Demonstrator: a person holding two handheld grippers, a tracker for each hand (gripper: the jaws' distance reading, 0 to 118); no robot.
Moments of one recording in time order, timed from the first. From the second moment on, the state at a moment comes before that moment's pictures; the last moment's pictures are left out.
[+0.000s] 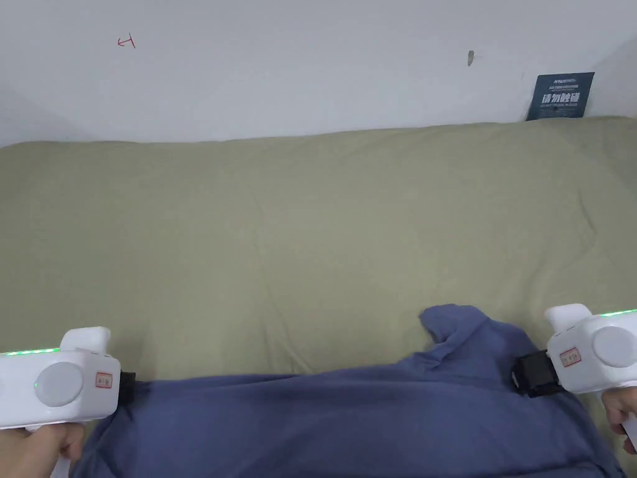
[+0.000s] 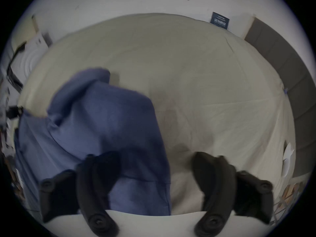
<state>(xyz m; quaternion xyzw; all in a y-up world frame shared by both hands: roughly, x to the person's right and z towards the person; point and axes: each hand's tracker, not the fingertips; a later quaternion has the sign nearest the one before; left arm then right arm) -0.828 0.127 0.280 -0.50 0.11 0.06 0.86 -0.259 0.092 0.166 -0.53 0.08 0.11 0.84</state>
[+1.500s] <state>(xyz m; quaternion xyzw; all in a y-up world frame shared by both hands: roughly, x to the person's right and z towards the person) -0.819 0.134 0.549 -0.43 0.09 0.08 0.90 -0.202 0.124 0.458 -0.44 0.14 0.04 0.89</state>
